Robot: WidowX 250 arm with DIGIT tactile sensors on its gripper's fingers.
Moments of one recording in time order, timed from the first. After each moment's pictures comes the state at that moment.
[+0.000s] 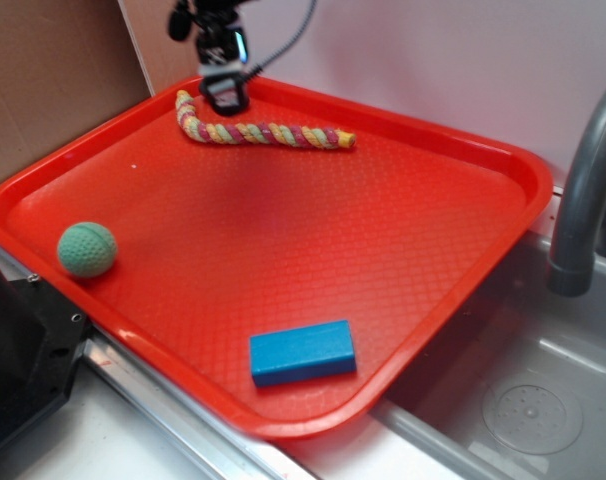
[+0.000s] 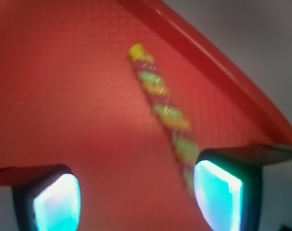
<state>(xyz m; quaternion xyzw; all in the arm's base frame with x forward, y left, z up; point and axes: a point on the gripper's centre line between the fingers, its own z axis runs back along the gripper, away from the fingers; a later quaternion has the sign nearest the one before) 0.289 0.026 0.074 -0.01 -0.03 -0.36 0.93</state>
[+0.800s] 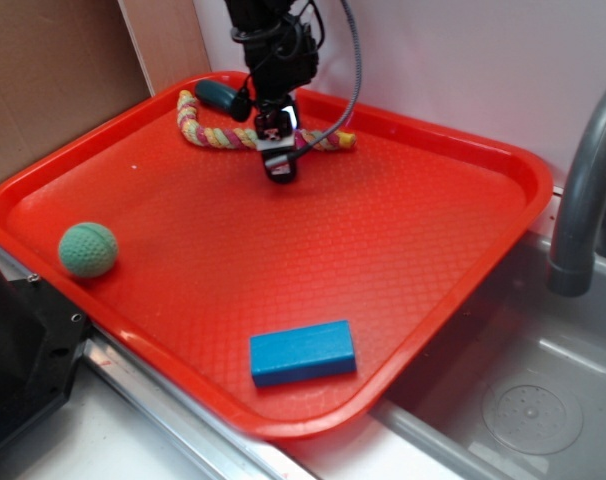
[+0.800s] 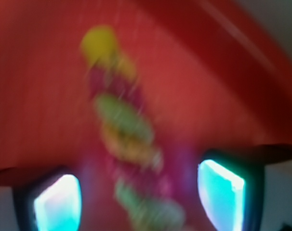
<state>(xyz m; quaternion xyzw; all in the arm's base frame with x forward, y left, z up) 0.322 0.024 0.013 0.00 -0.05 -0.37 0.93</state>
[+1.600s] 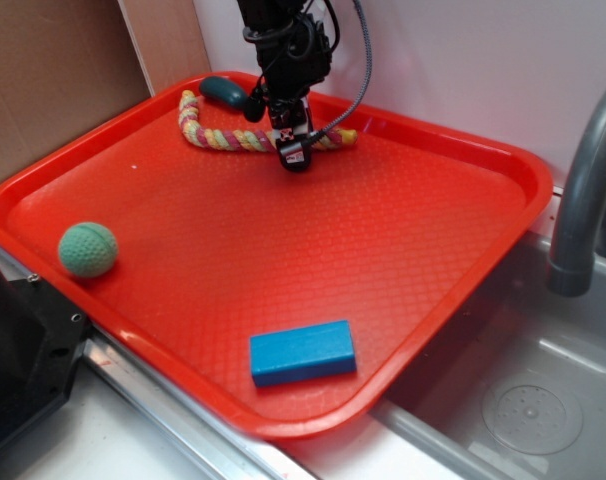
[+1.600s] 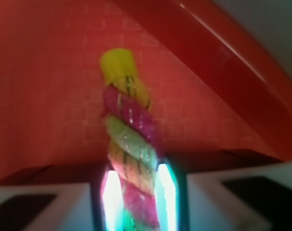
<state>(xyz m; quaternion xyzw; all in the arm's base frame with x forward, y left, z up) 0.318 0.018 0.013 0.00 -0.05 -0.36 0.93</state>
